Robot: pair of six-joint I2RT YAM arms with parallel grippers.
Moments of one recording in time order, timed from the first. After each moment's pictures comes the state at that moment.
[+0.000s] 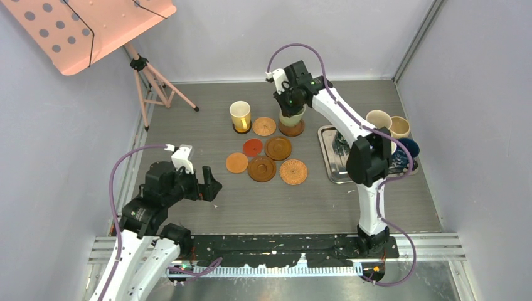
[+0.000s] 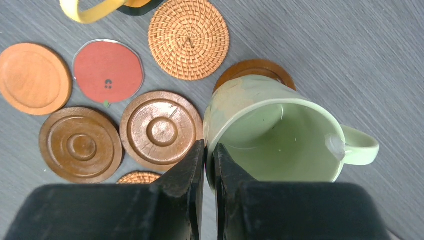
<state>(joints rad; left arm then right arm) -0.32 0.49 0.72 -0.82 0.19 -0.26 0.49 2.05 1.98 -0.82 -0.12 -0.24</state>
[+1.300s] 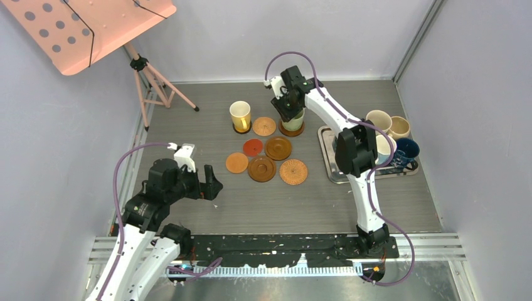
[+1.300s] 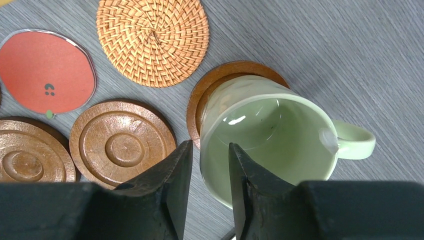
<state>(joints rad) -0.32 0.53 0.72 -0.82 0.19 -0.26 0.47 2.28 2.14 -0.87 -0.11 -0.32</state>
